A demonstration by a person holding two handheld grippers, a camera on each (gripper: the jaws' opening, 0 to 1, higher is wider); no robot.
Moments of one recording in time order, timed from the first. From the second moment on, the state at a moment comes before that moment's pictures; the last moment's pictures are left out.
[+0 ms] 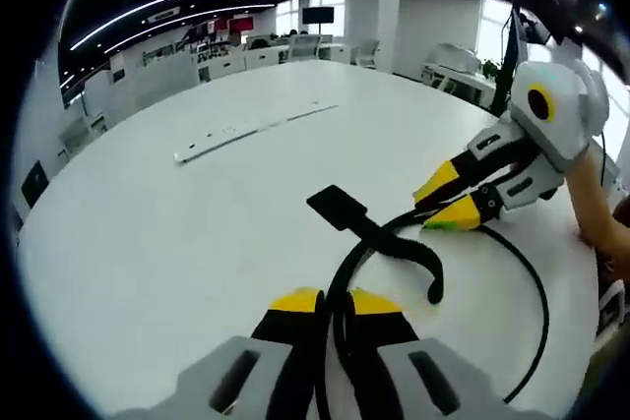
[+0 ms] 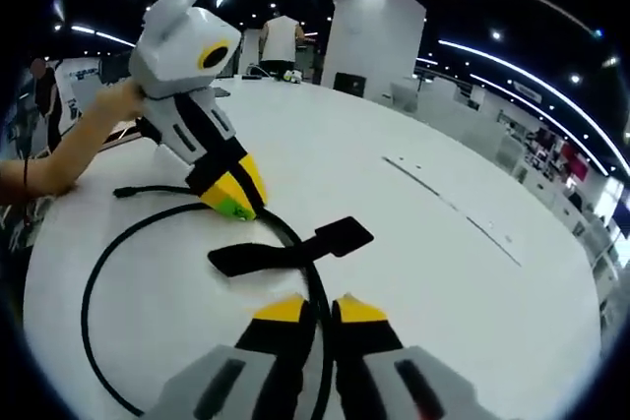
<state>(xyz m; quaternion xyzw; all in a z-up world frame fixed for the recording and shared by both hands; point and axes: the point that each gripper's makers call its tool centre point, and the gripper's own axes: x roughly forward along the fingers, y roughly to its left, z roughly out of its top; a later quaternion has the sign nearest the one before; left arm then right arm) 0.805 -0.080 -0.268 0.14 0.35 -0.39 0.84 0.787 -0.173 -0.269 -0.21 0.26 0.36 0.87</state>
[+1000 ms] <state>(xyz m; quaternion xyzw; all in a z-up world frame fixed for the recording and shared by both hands) 0.801 -0.081 -0.271 0.10 0.36 -0.34 0.86 0.740 -0.203 -0.273 -0.24 0.37 0.36 0.83</state>
